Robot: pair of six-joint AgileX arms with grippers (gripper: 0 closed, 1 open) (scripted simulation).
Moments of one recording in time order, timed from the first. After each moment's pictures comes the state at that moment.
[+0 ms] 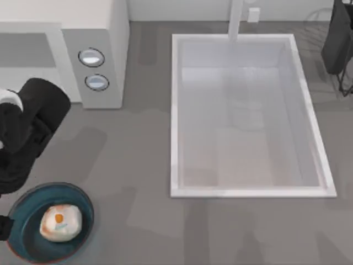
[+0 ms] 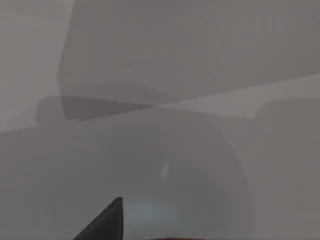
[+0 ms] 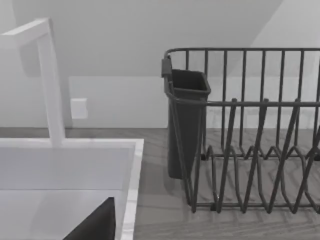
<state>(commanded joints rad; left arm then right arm) -0.35 1.47 0.83 -0.89 -0.50 -1.81 0.00 0.00 0.00 0.00 0.00 0.00</state>
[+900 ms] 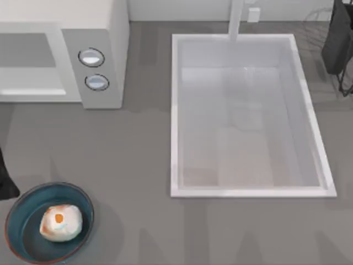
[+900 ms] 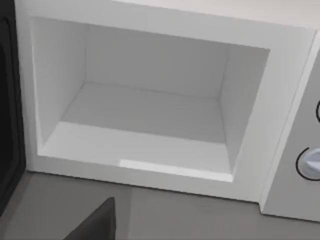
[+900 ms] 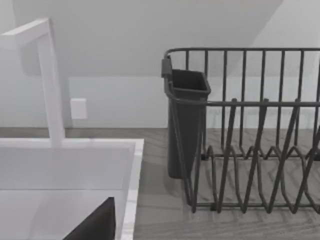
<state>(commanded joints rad) -0.02 0.13 0.08 -0.07 -0.05 -0.13 0.00 0.00 0.00 0.00 0.00 0.00</state>
